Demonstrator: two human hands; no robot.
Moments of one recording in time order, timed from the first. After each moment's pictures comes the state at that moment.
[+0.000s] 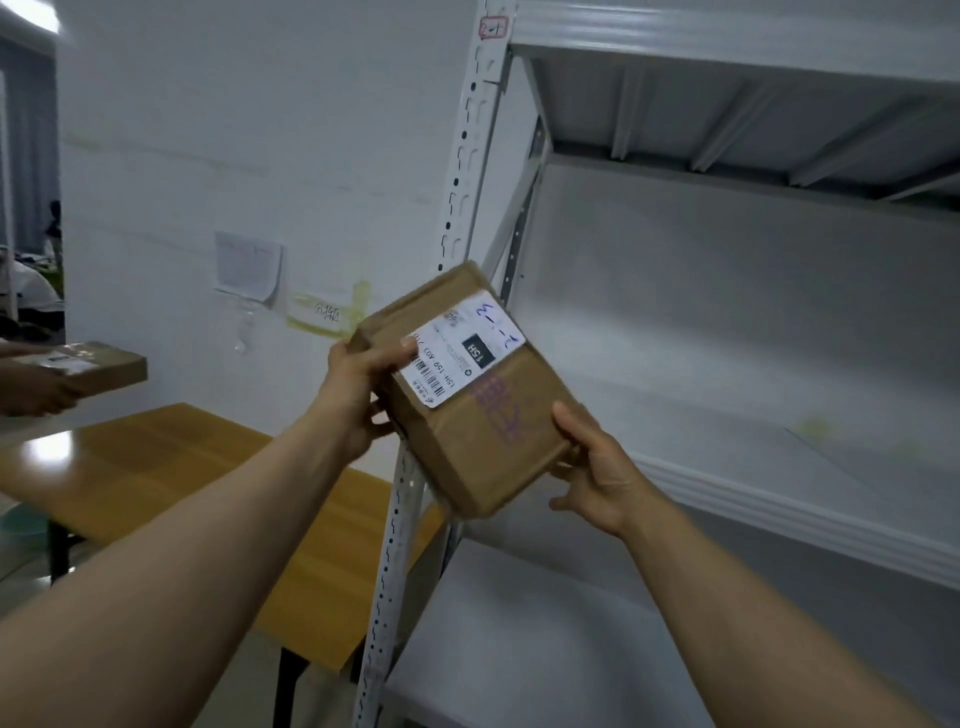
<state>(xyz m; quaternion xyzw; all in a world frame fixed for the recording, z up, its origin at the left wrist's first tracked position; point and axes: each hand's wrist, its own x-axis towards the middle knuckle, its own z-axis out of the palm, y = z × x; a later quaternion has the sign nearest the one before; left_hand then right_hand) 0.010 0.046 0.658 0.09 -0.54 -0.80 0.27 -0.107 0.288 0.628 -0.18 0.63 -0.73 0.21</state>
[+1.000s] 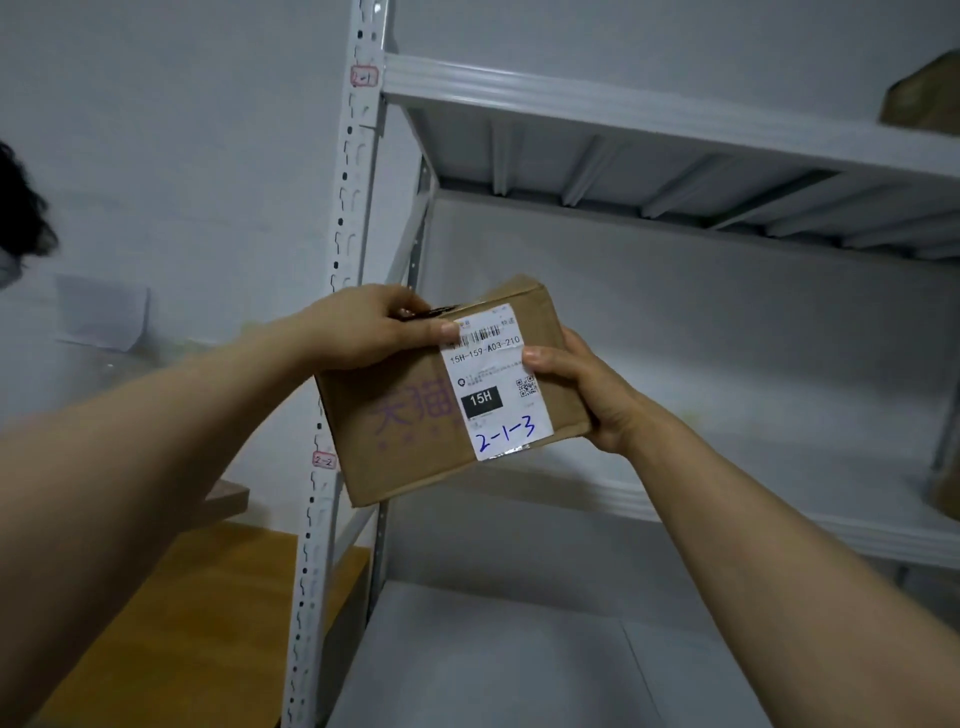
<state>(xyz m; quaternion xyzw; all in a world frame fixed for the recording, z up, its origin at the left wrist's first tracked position) -0.007 0.100 0.791 -0.07 -0.94 -0.24 0.25 -0.101 0.361 0.752 -0.30 0.70 -0.64 0.06</state>
